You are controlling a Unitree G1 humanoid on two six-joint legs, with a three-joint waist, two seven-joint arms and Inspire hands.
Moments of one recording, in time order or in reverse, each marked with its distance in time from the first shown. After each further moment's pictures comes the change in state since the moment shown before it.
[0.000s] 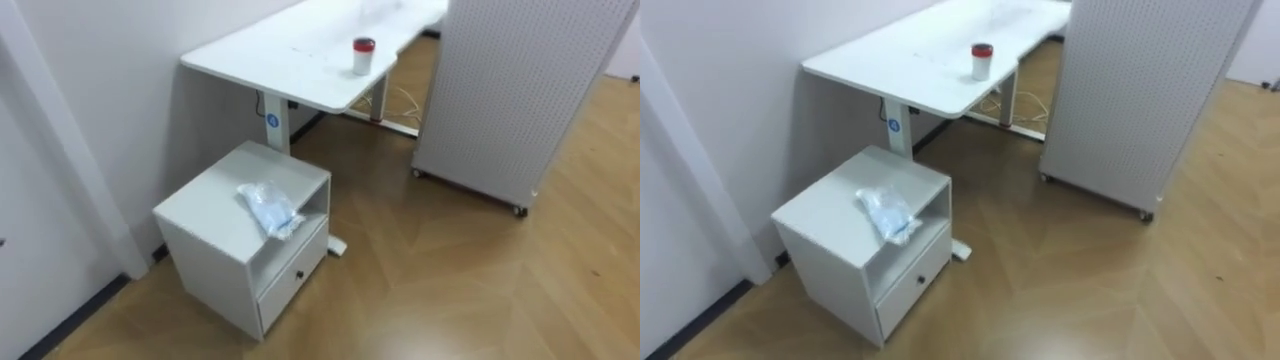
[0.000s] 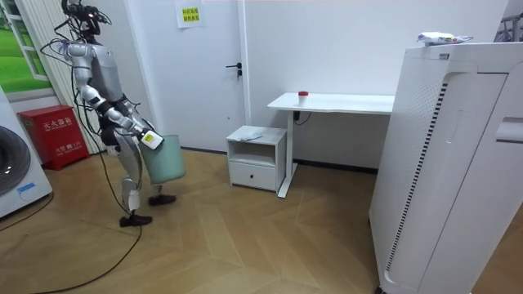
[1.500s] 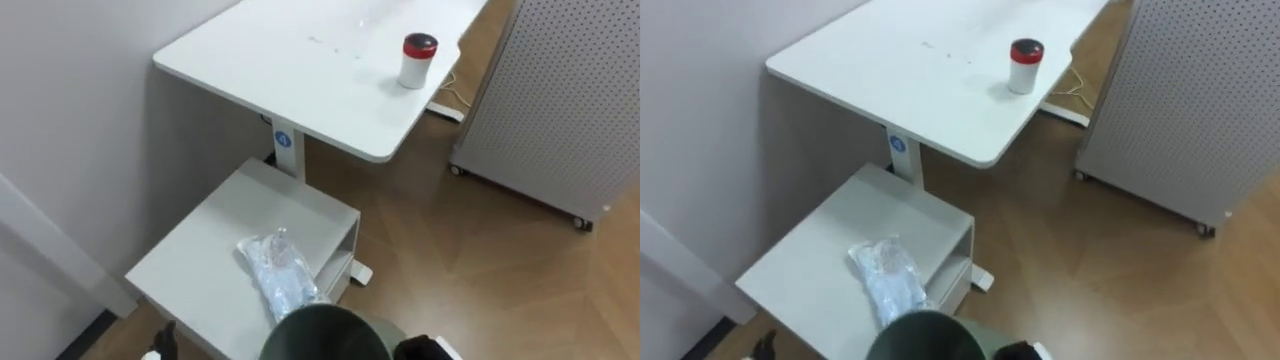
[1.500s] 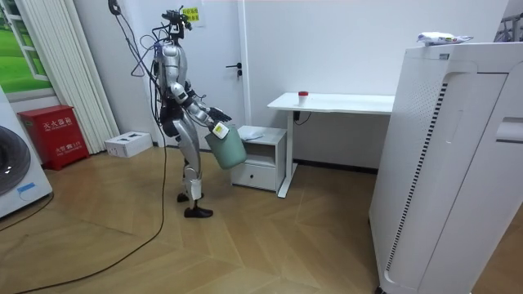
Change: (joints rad) left arm -0.368 -0.021 -0.081 -0.032 -0.101 -0.178 0.373; right arm -0.217 0.029 0.151 0.010 0.124 -0.049 -0.134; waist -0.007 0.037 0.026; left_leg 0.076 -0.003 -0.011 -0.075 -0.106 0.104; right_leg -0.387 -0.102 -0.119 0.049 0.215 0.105
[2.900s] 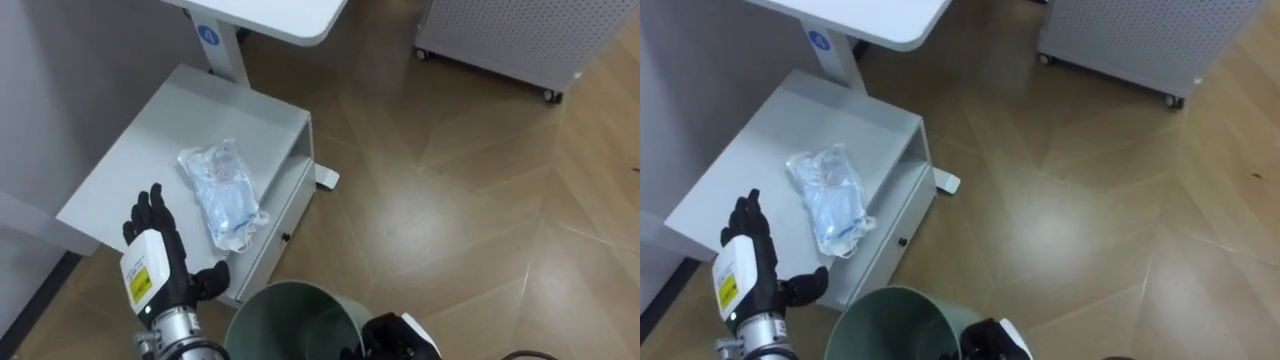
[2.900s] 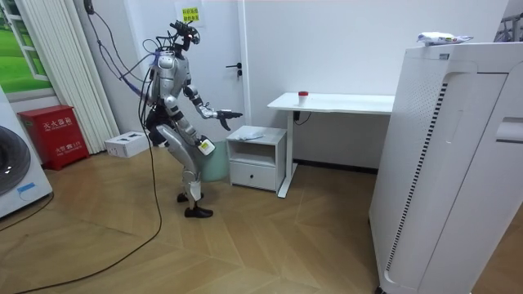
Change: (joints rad) left arm -0.283 -0.007 -0.124 0.033 0.059 -0.034 0.447; right arm -0.134 0.017 0.195 0.074 0.171 0.019 -0.043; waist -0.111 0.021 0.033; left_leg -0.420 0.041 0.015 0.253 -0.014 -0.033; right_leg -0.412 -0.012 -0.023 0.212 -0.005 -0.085
